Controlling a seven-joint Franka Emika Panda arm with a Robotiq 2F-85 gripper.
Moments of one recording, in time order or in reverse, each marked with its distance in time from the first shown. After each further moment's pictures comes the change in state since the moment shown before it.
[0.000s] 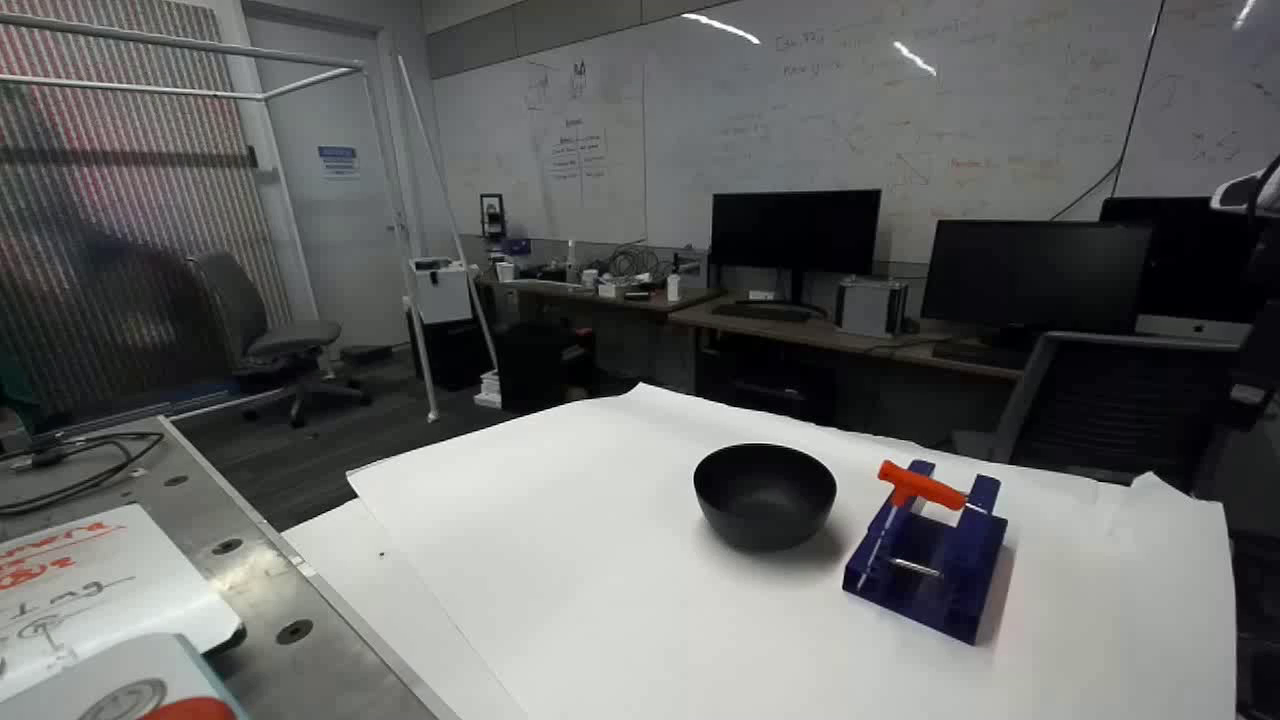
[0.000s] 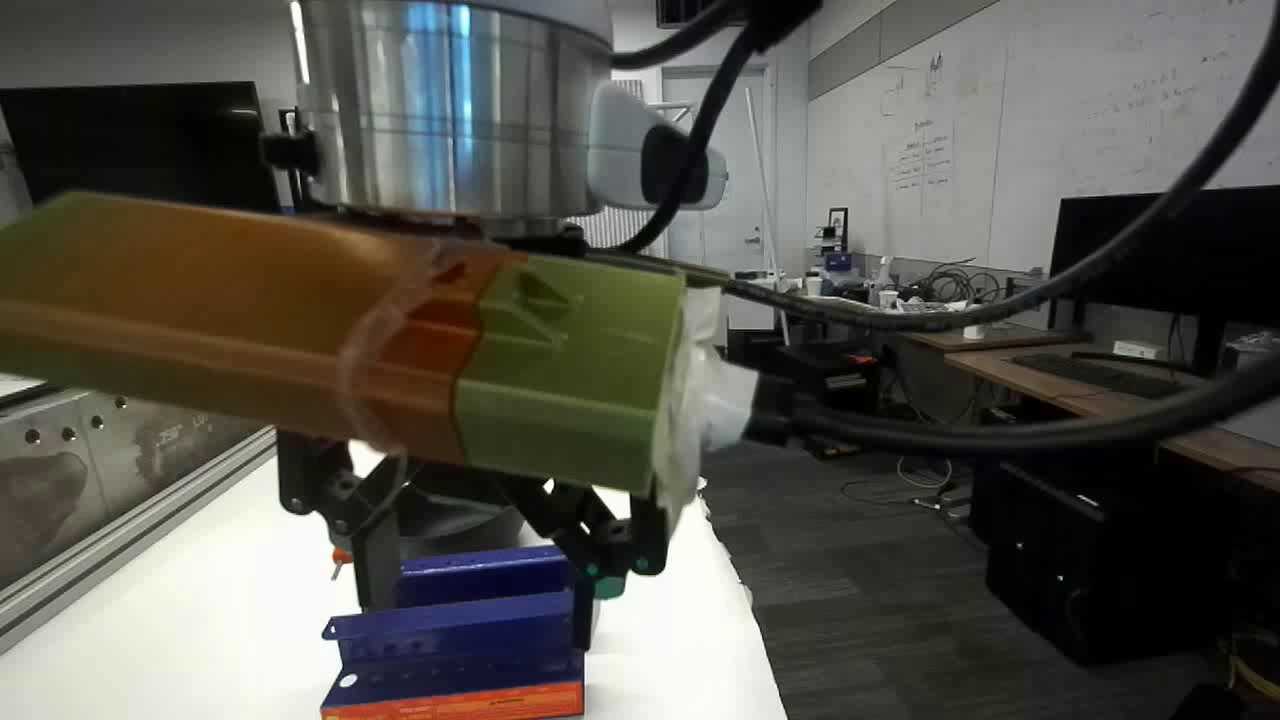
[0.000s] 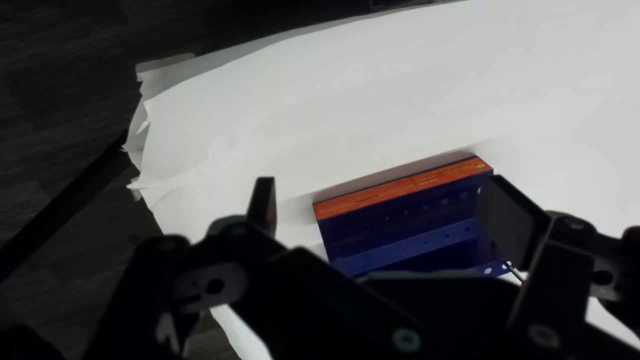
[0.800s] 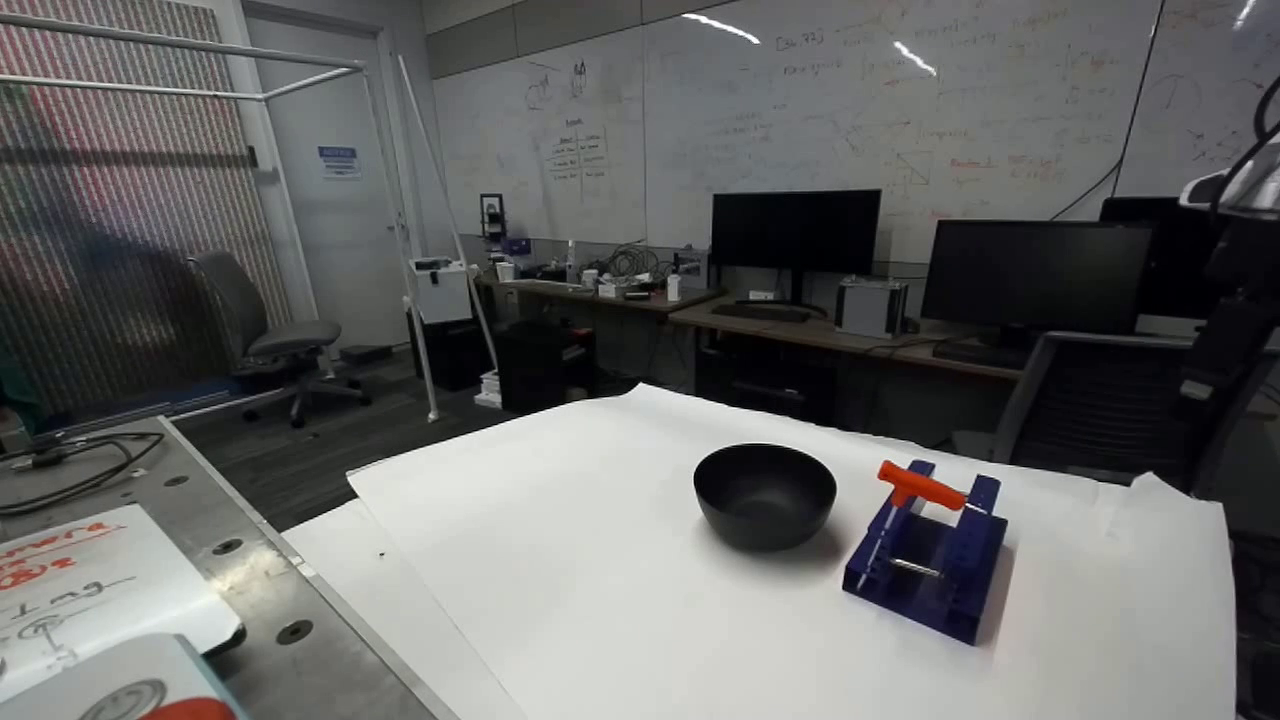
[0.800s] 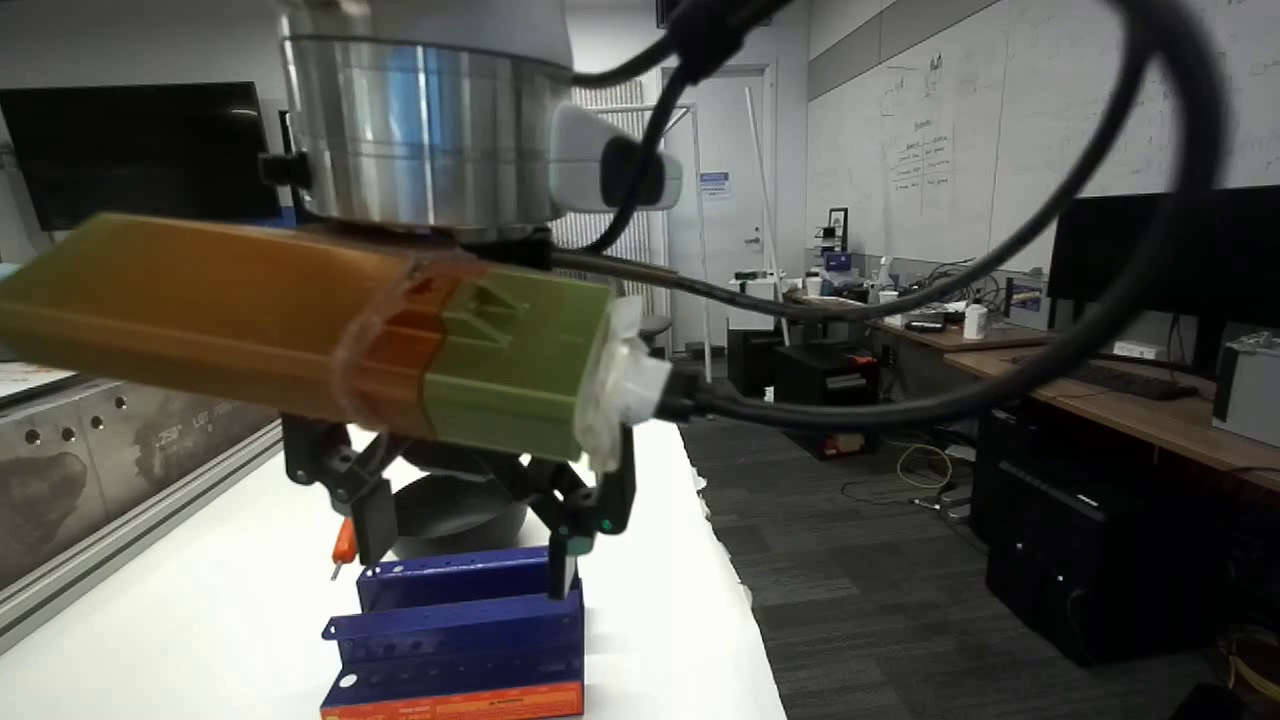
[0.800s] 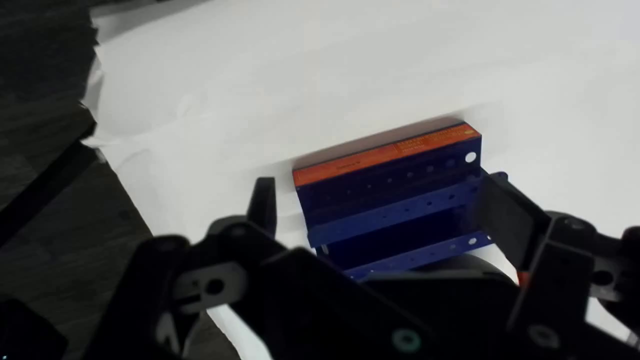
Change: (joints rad) arm 0.040 0.044 0.042 0.003 0.055 0.096 0.027
